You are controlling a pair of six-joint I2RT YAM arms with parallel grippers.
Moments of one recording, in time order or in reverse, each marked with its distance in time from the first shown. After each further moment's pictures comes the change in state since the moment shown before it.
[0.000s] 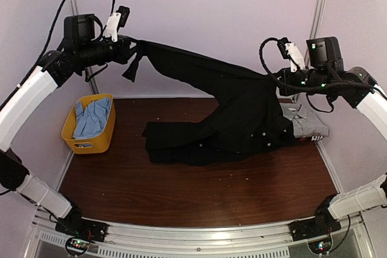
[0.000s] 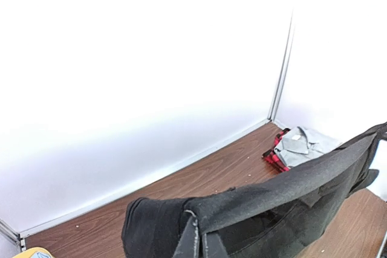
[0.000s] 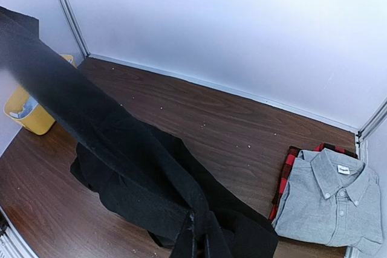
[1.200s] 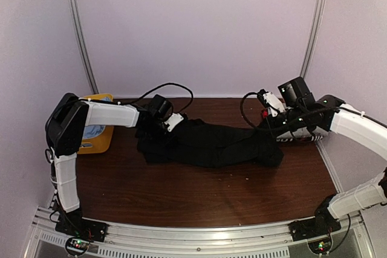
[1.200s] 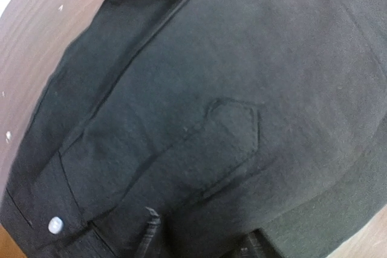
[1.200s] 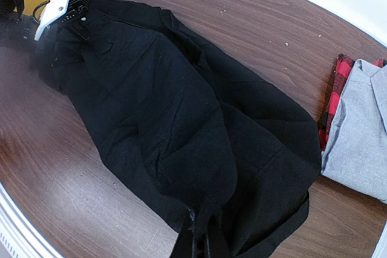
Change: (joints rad) left arm -0.136 0.598 -0.311 0.066 -0.068 0.270; right arm 0.004 0.037 -0.389 0.065 -0.127 -0.008
